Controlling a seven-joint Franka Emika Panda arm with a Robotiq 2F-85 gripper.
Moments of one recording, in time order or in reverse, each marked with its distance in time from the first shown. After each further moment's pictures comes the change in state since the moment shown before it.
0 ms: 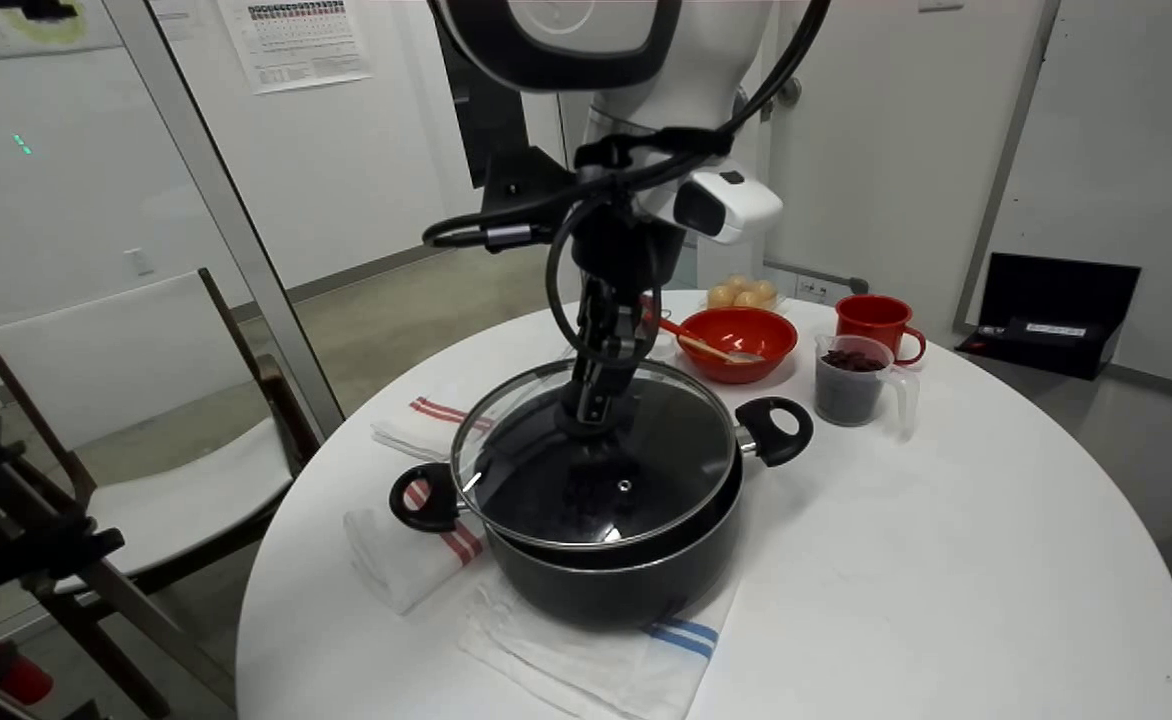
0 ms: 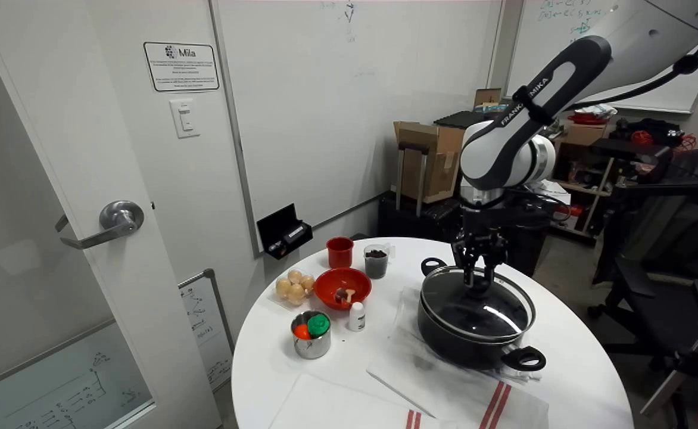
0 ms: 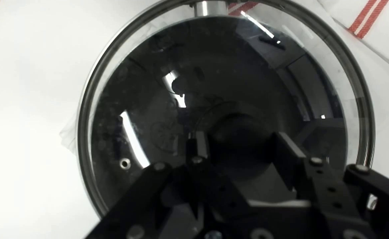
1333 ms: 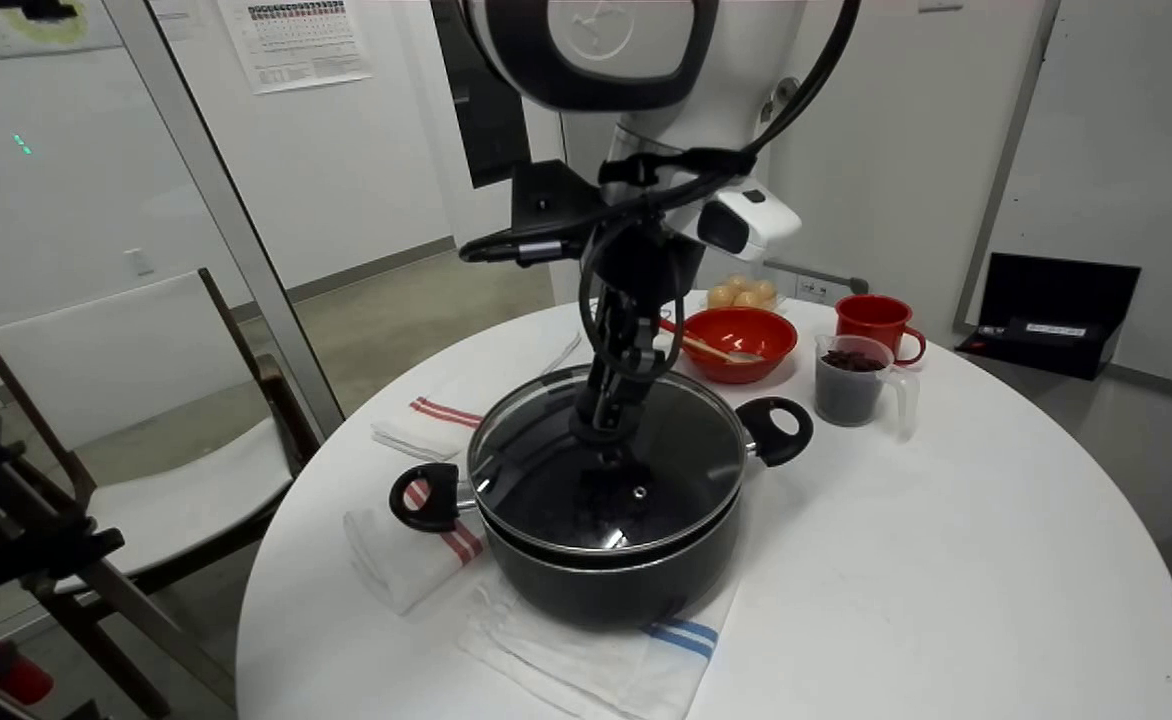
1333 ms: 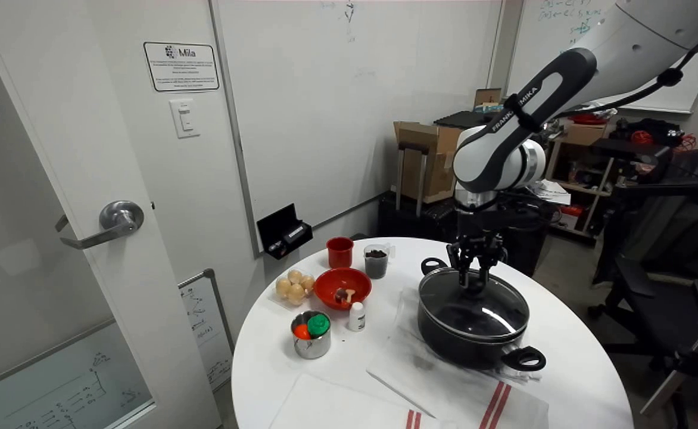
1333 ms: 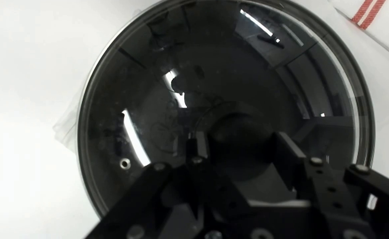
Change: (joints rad) arm -0.009 0.062 0.000 0.084 0.000 -0.037 0.000
